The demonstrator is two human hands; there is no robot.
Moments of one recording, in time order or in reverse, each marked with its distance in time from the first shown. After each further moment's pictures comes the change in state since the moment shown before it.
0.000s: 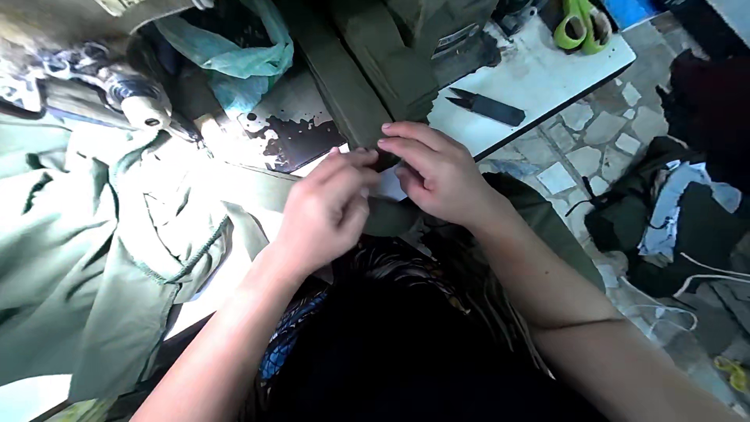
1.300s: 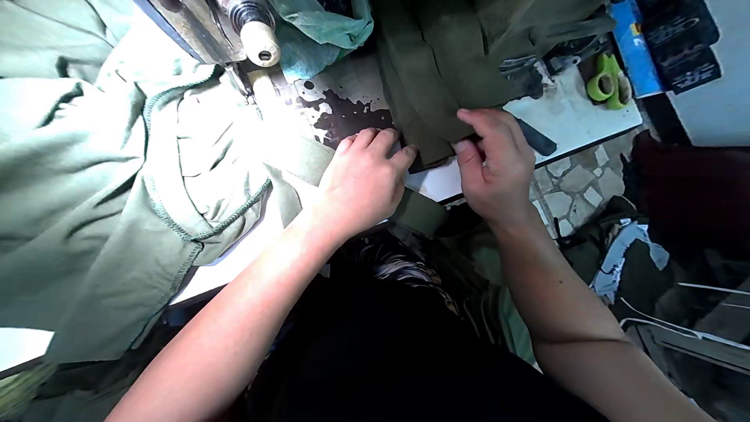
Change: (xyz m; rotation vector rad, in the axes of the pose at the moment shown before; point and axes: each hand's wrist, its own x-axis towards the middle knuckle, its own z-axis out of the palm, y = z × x) left_hand 0.000 -0.029 0.009 0.307 -0.121 -0.080; right_hand 0.013 -0.001 0.007 -0.199 0.217 -0.063
